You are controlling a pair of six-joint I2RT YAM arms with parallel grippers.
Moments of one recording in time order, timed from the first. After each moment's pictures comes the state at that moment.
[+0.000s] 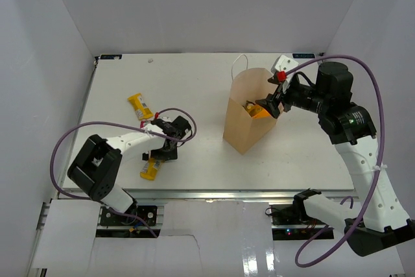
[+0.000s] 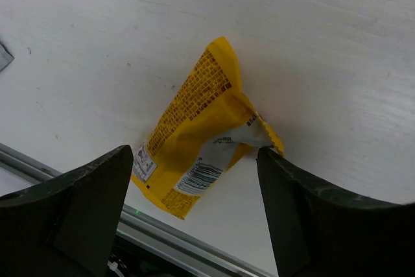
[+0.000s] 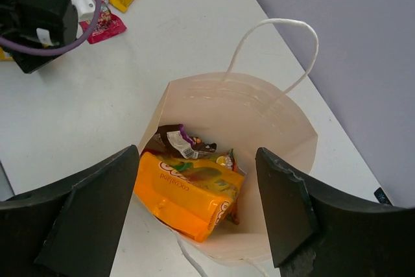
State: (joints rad) left arm -0.69 1.53 0.89 -0.90 -0.56 -0.77; right arm 0.34 1.04 1.41 -0.69 -0.57 -0.52
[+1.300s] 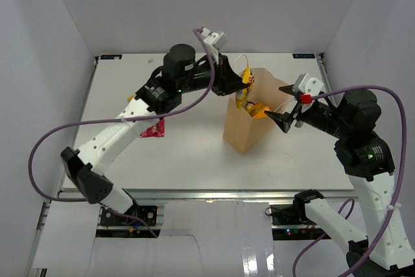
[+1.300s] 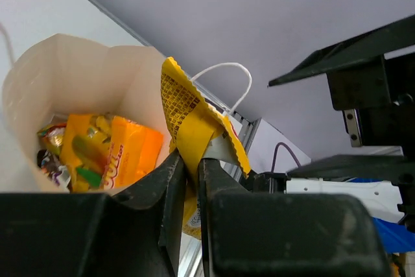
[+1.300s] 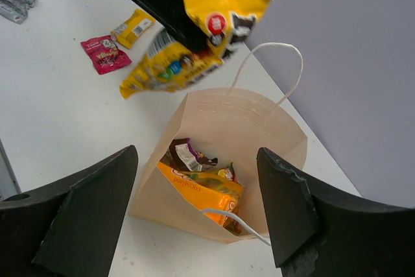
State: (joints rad) left arm -0.74 1.44 1.61 -0.27 0.42 -0.45; right arm 0.30 0.80 1.29 -0.62 -0.64 -0.45
